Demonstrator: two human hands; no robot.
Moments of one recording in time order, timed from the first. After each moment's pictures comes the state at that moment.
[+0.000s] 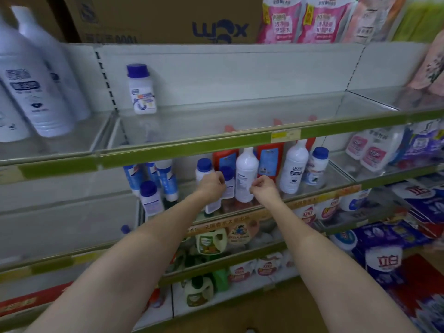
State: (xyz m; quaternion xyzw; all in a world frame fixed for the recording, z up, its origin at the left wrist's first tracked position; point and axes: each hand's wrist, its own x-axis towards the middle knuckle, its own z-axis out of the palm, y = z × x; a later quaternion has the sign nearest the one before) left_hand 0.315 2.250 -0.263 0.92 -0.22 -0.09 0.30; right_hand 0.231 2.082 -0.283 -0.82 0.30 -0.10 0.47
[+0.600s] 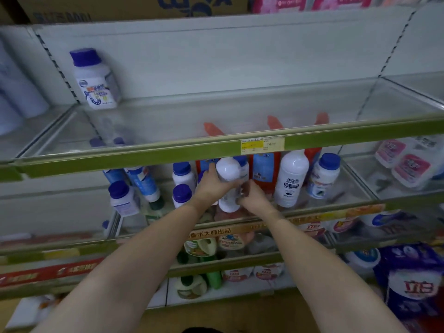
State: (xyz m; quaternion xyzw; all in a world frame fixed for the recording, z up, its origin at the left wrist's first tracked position) left_hand 0.340 2.141 -0.292 0.89 -0.07 -0.10 0.44; right_hand 0.297 1.988 -0.343 -0.88 0.12 0.01 0.46
